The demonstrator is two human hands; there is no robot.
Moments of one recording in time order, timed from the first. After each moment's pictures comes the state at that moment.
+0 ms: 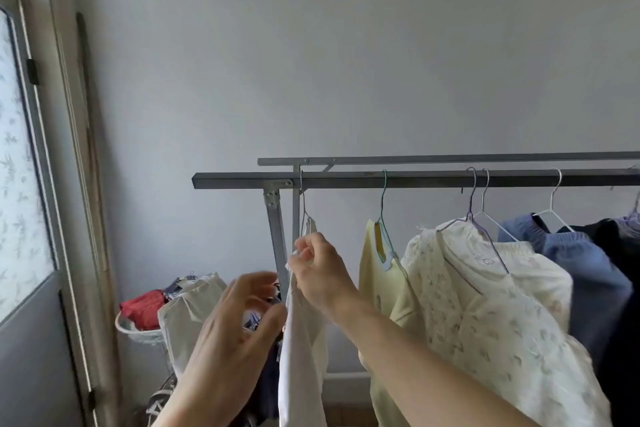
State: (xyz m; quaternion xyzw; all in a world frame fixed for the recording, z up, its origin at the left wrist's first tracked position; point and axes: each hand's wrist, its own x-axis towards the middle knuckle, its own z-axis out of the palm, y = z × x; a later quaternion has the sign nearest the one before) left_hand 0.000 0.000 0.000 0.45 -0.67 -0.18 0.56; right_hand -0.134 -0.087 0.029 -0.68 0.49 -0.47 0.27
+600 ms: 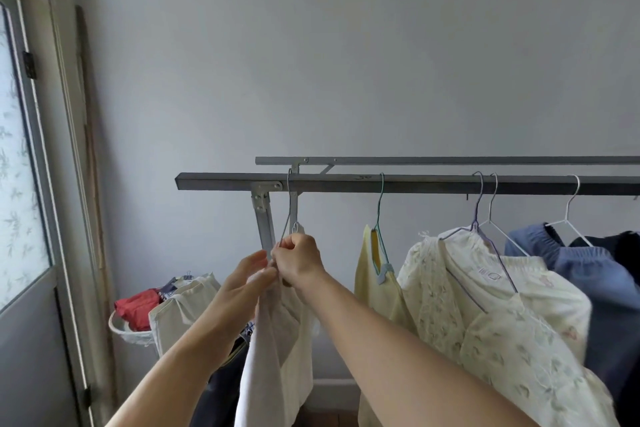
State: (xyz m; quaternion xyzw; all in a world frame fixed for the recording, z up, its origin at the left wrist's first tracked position) left_hand -0.023 -0.092 0.015 0.48 -0.55 -0.40 0.54; right_hand -0.118 -0.173 0.033 -0.62 0.53 -0.48 0.34
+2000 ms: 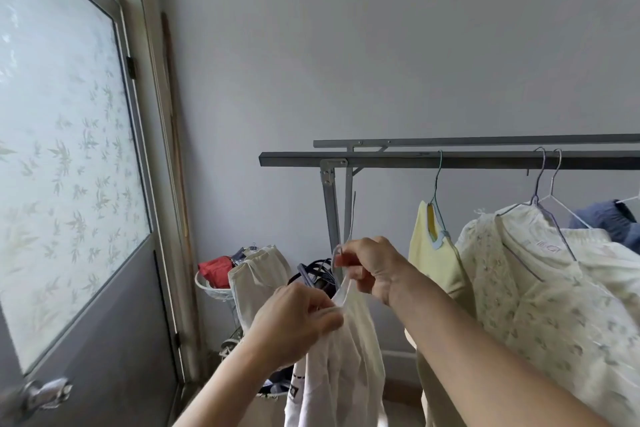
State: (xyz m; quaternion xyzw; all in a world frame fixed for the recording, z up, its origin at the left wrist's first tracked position) left_hand 0.008 0.015 -0.010 0.59 -0.73 -0.12 0.33; right_hand -0.131 -0.053 0.039 -0.49 0.46 -0.45 0.59
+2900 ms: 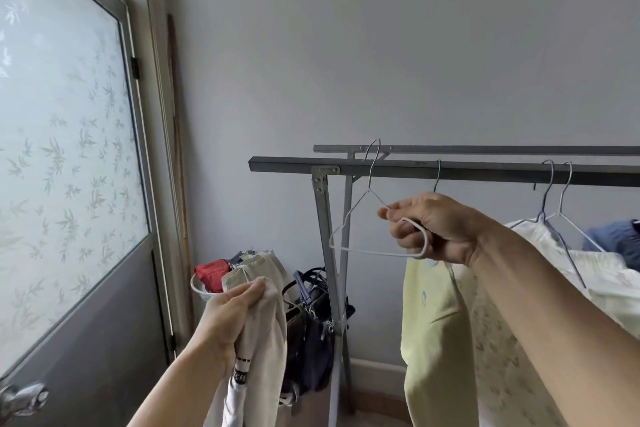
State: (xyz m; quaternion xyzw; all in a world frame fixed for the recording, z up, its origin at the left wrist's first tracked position) left_hand 0.032 -0.024 -0.019 0.51 -0.28 -0.47 0.66; right_hand -0.232 -0.085 0.105 -0.60 0.37 -0.35 0.62
